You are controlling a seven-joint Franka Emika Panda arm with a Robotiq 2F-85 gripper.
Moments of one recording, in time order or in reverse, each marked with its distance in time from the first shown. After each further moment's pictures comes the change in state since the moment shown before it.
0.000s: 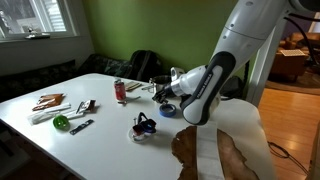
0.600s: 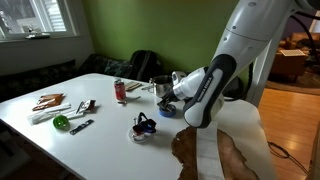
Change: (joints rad) arm 0.091 -0.007 -0.077 -0.048 0.104 -0.084 -0.017
